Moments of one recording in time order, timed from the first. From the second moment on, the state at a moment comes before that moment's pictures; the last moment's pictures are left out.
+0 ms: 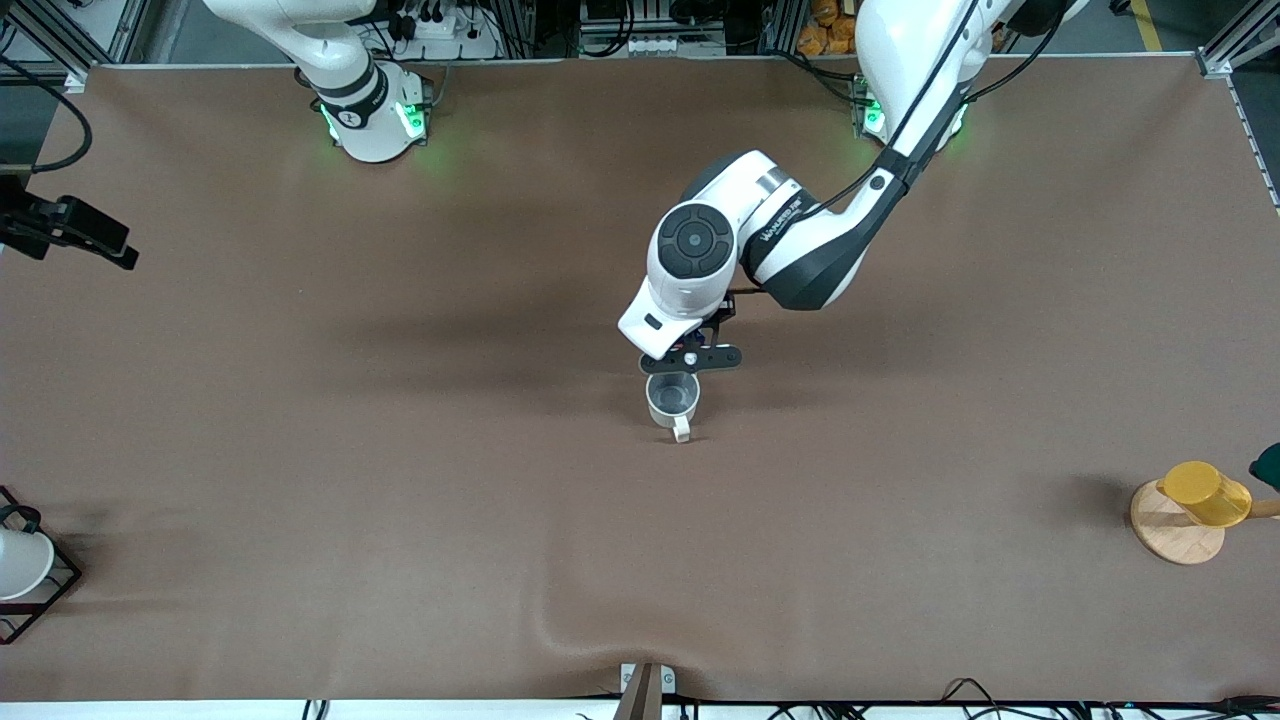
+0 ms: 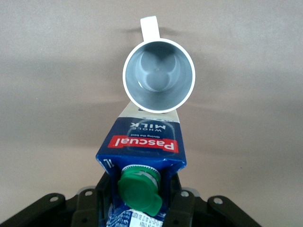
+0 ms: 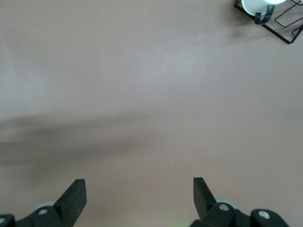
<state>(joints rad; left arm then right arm) -0.47 0.62 -0.34 -1.39 0.06 1.86 -0.87 0.03 -0.02 -0.09 -1.55 -0.03 1.51 0.08</state>
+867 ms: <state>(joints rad) -0.47 0.62 -0.34 -1.39 0.06 1.86 -0.89 0.01 -0.02 -0.09 -1.55 0.01 1.50 0.05</state>
